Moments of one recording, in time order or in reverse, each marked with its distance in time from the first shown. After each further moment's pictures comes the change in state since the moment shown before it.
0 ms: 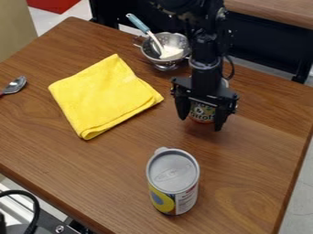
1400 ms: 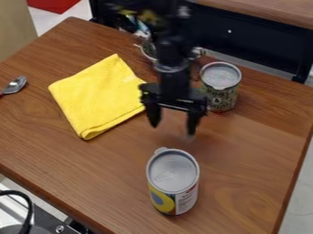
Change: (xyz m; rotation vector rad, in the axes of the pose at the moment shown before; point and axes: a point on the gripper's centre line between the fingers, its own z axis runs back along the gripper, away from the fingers) arm -0.038 0.040 0.017 -0.017 -0.038 0.181
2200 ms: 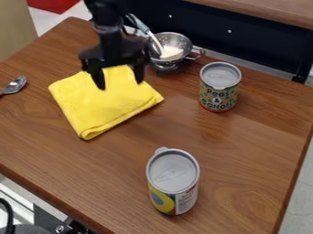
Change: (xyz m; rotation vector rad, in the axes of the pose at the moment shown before) arm 0.040 0.109 0.037 0.078 -0.127 0.538
